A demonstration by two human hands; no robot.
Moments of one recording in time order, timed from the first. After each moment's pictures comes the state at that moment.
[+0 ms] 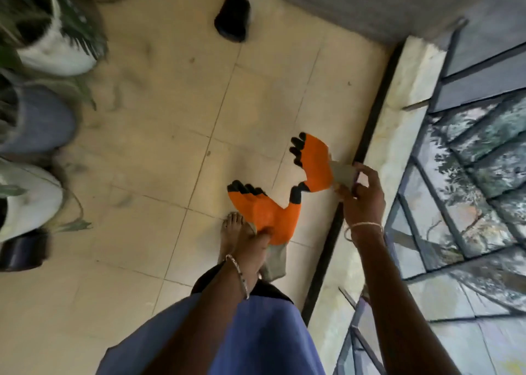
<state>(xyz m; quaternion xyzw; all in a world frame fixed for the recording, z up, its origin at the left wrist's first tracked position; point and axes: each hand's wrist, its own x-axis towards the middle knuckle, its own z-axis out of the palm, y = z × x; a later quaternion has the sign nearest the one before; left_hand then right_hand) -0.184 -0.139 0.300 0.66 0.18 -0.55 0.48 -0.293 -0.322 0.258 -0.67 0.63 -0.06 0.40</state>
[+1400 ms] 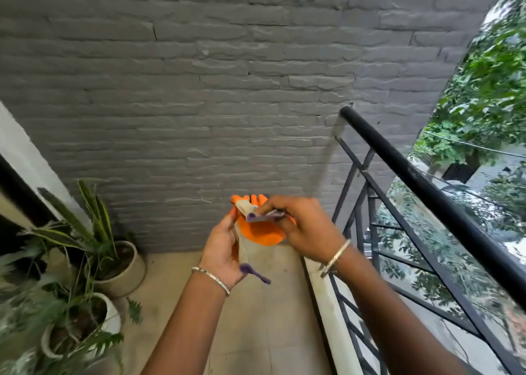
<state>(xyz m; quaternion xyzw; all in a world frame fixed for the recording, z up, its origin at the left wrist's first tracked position) -0.081 -0.184 0.830 0.30 -0.02 -0.68 0.67 -0.223 -0.259 0.868 -0.90 0.23 -0.26 0.27</state>
